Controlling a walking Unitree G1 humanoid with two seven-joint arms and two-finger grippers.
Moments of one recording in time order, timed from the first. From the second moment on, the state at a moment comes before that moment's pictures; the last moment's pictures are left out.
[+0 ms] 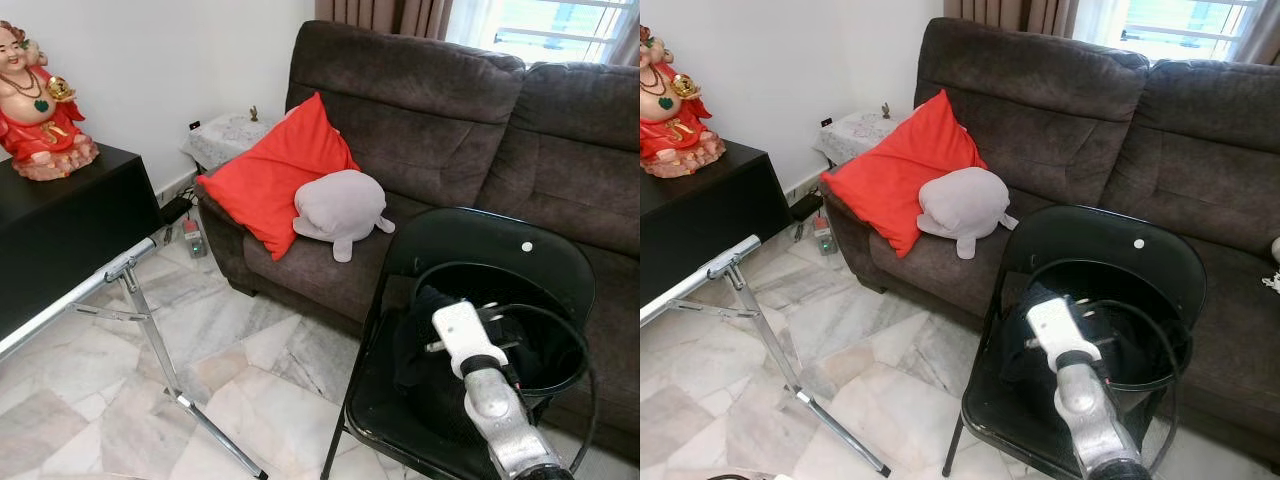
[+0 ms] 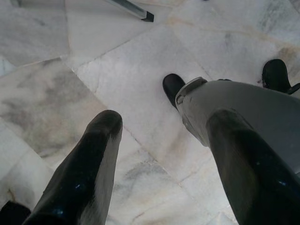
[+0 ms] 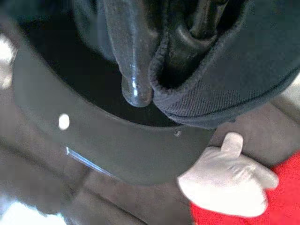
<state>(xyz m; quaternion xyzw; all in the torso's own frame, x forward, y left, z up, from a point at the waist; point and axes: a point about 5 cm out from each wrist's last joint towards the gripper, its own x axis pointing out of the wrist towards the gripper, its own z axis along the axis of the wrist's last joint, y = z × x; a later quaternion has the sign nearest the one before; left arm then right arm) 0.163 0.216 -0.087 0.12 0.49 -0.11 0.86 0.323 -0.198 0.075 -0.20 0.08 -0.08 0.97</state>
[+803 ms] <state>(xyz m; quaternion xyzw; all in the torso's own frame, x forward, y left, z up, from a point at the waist) 0.160 0.223 -0.086 0.13 0.49 -0.09 0.86 0.313 -0.195 0.105 -0.07 0.07 -0.13 0.99</state>
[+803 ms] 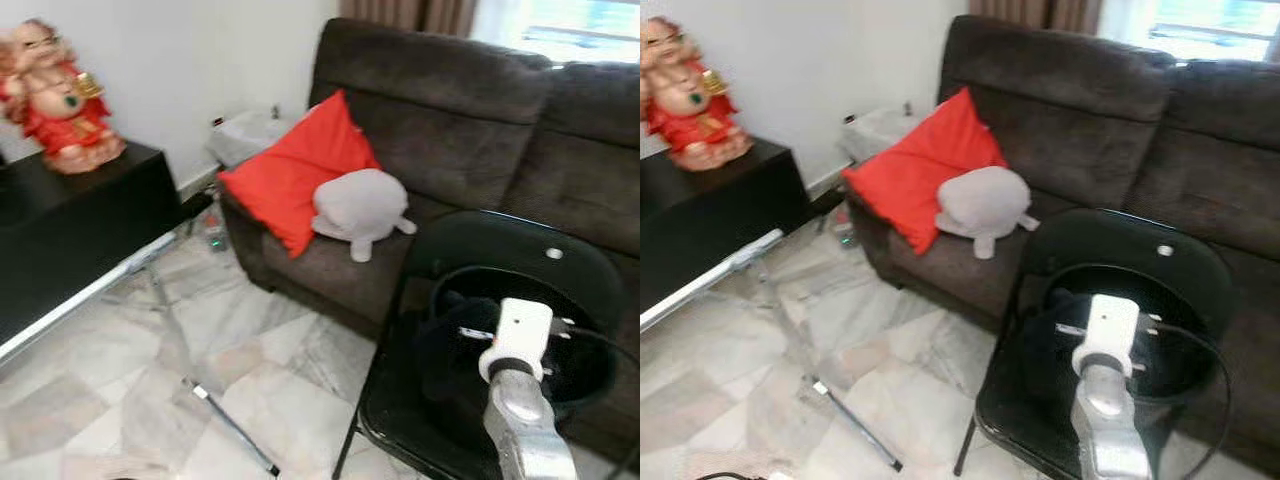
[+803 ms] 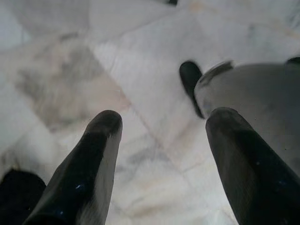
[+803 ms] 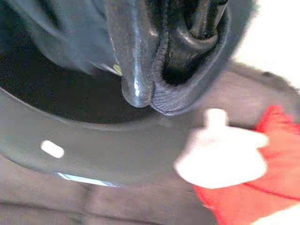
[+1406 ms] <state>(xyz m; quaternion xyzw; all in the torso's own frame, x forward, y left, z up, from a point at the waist) 0.153 0.223 -0.089 0.13 0.50 -0.09 0.85 0.321 -0.179 0.141 -0.15 -0.02 -0.05 0.99</state>
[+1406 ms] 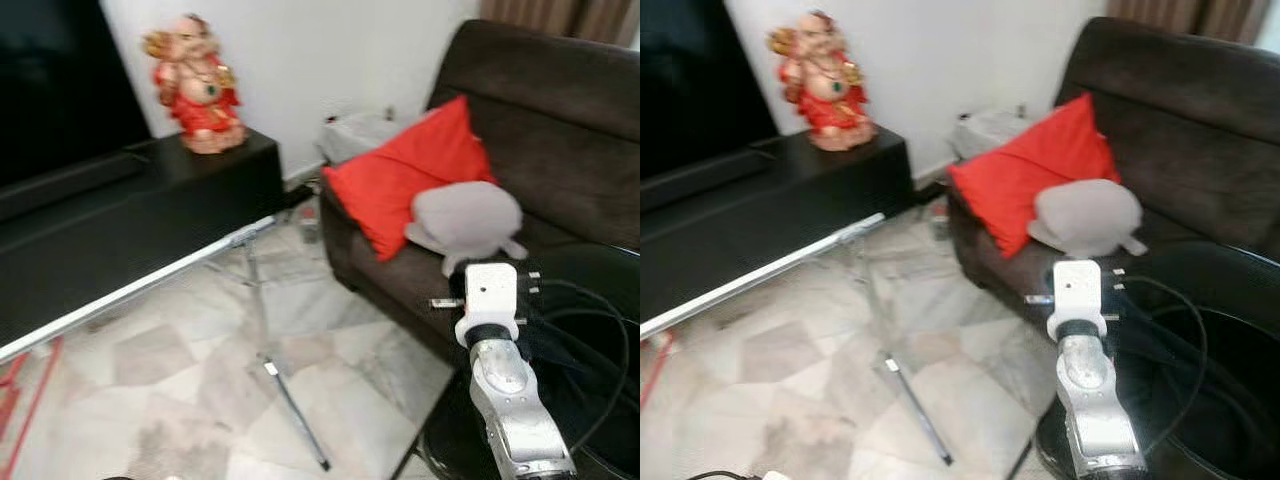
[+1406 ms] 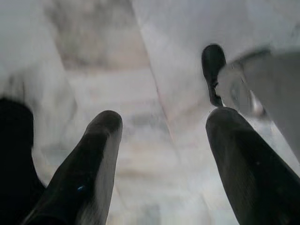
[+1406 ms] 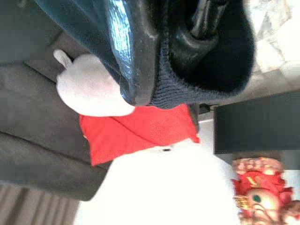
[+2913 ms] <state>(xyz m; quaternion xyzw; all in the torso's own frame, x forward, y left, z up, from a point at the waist) 0.160 0.222 -0.087 0.13 0.49 -0.09 0.86 0.299 -0.168 0.065 -0.04 0.13 0.02 0.99</state>
